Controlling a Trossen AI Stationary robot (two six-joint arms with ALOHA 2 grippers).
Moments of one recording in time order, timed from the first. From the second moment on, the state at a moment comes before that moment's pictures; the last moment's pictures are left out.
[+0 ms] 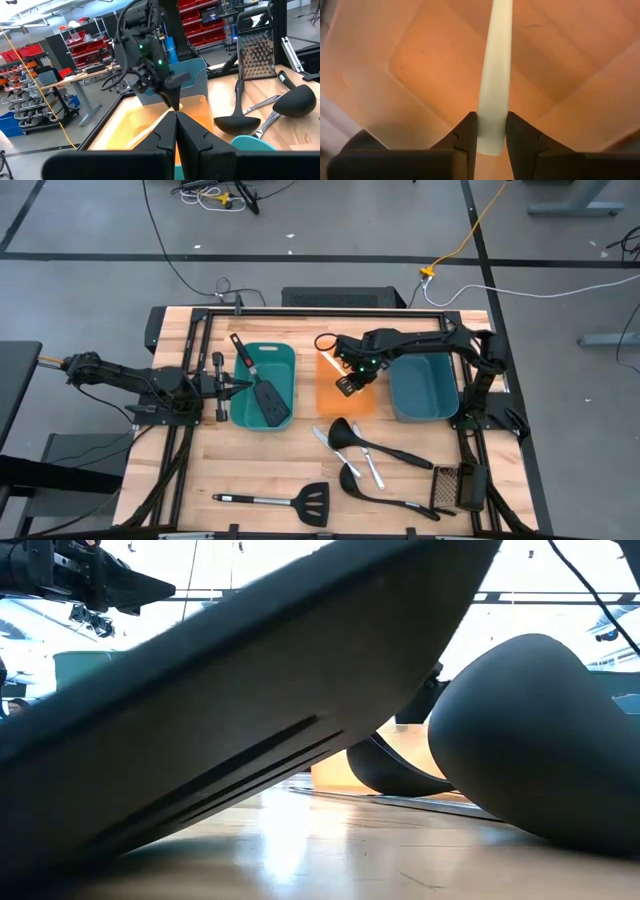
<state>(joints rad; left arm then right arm) -0.24 0.28 0.20 0.07 -0.40 0.26 -0.24 1.82 1.31 -0.89 -0.19 0.63</state>
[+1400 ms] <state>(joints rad) -0.24 0.28 0.20 0.06 -0.40 0.25 -0.16 1.82 1.45 -0.81 -0.12 0.44</state>
